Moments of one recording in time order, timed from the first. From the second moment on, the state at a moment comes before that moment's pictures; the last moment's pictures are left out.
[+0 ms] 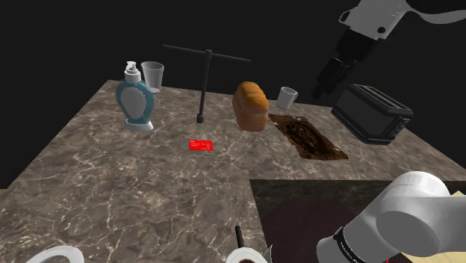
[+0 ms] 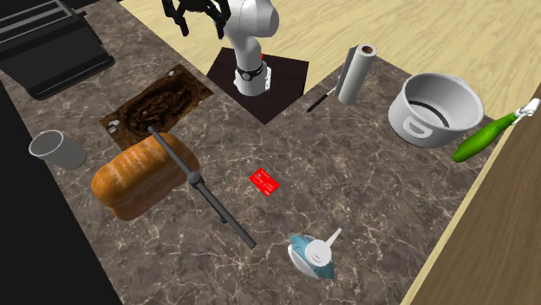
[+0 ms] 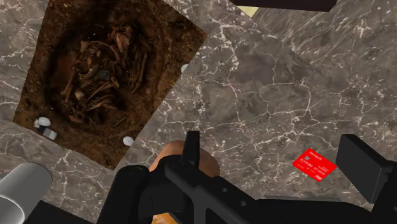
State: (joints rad) arm -0.02 -0.83 0.00 -2.32 0.05 1.59 -0.10
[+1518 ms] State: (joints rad) arm 0.33 -0.36 -0.16 -2.55 0.34 2.50 -0.74
